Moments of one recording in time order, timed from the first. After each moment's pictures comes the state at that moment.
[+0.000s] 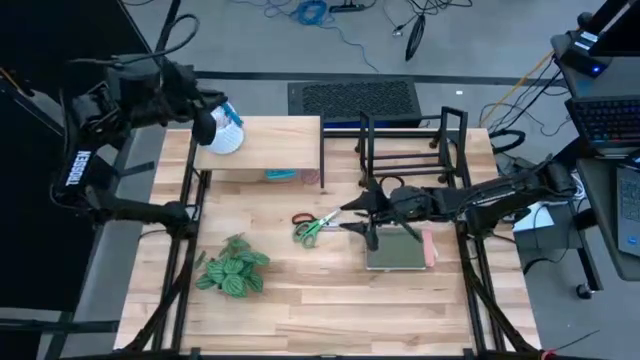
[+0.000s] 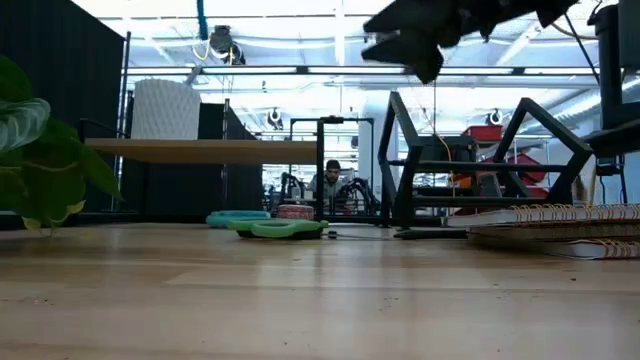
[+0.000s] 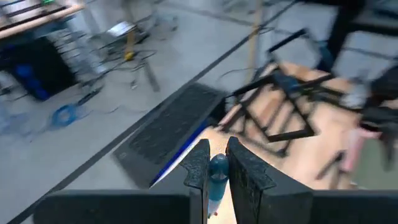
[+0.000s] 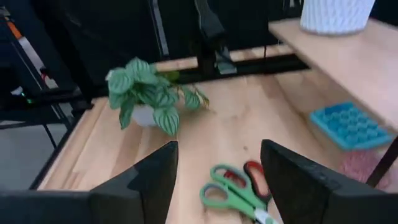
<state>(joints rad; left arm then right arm) 0.60 1.16 1.92 -1.18 0.02 0.06 0.11 1.26 0.77 0.21 0.13 0.18</state>
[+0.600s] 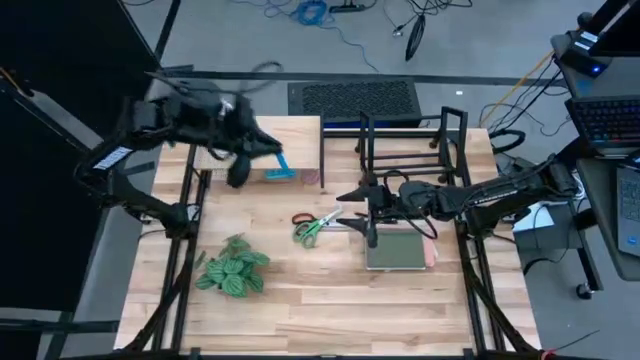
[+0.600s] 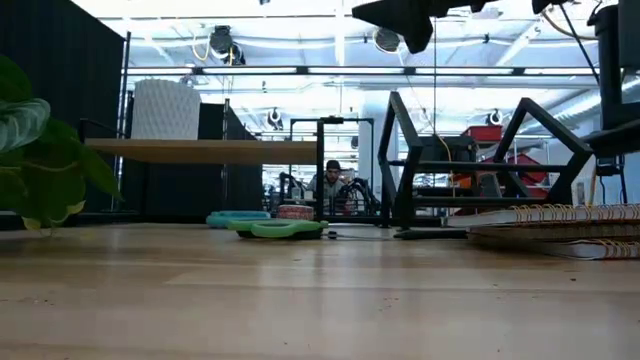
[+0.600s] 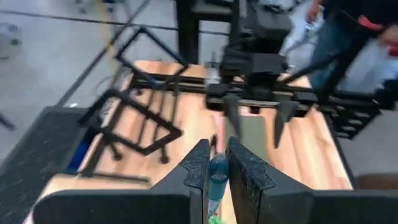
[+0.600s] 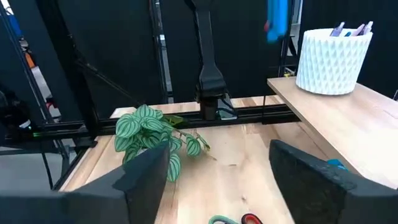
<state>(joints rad) 0.21 1.37 1.92 -1.03 0.18 0.06 0.11 1.26 0.79 0.36 0.14 0.11</state>
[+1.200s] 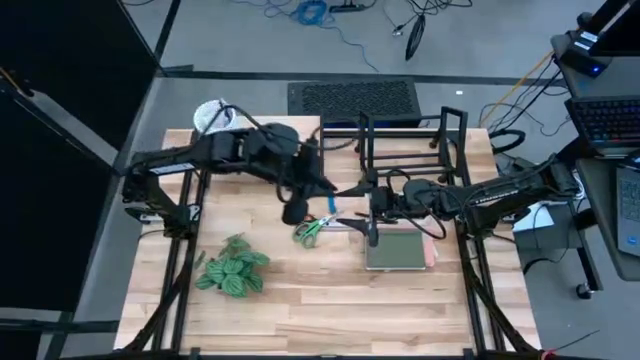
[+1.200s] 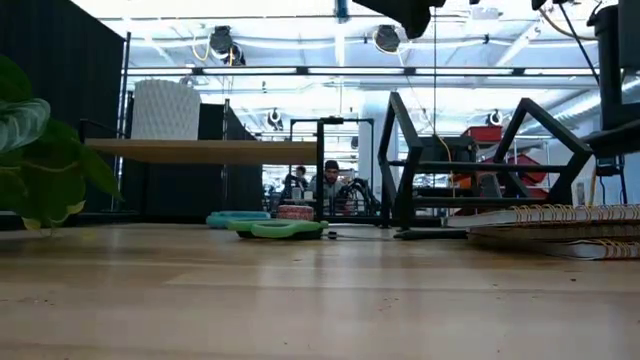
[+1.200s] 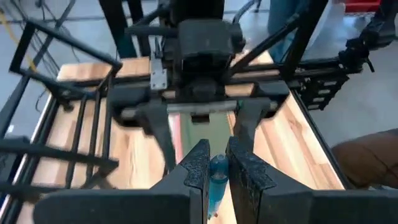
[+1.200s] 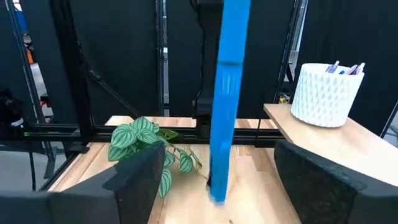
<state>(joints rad) 0.03 1.64 1.92 -0.81 0.18 0.10 0.11 1.25 0.79 0.42 0.13 -0.01</state>
